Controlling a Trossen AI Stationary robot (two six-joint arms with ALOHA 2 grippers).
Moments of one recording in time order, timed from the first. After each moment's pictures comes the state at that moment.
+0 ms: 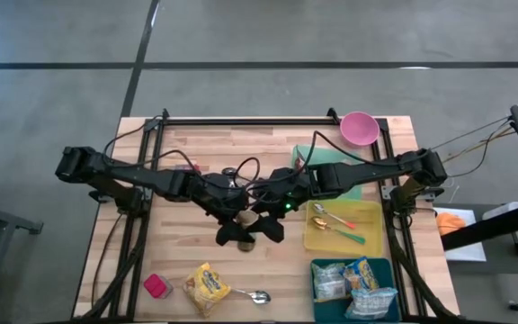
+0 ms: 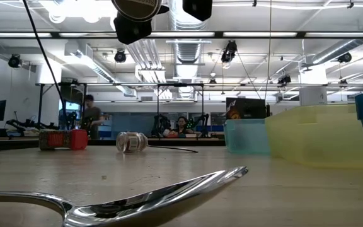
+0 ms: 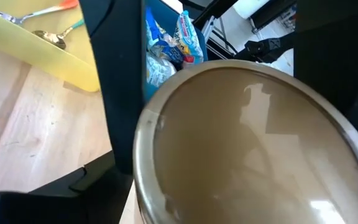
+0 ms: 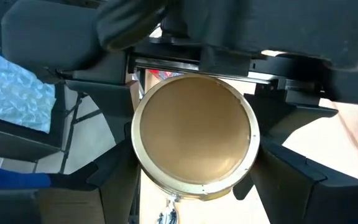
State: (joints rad) left arm -0.14 1.43 1.02 -0.09 0.37 -0.64; right arm 0.14 1.74 1.57 -0.40 -0.20 0.58
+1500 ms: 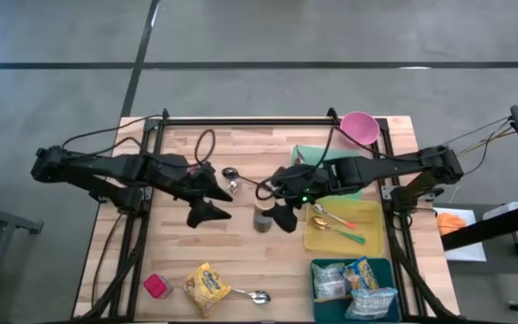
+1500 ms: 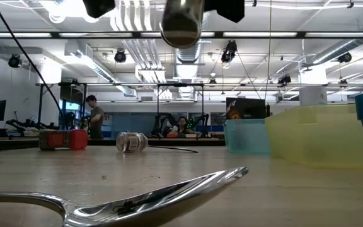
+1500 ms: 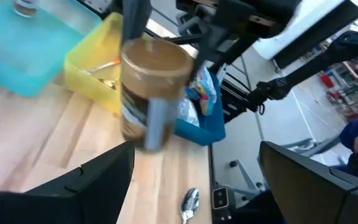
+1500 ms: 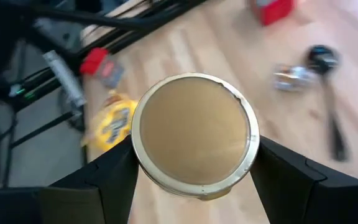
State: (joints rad) left arm -0.12 1.09 1.02 -0.37 0.17 -0.62; right arm 0.14 1.58 1.50 -0.60 0.02 0.62
